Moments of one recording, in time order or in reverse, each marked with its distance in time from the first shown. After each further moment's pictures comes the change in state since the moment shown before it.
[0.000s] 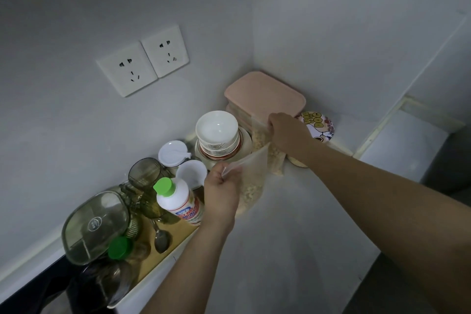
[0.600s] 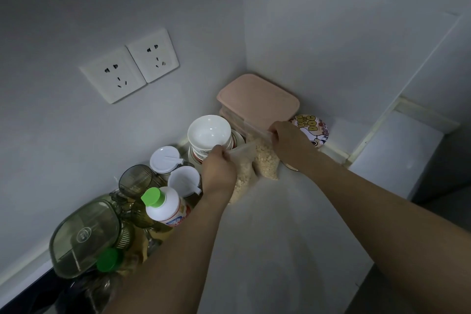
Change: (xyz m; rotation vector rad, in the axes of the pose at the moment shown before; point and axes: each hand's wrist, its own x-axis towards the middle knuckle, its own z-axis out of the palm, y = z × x) left_hand 0.070 0.000 0.024 0.757 0.133 0.191; right_hand -0.012 0.023 0.012 0.226 0.089 0.014
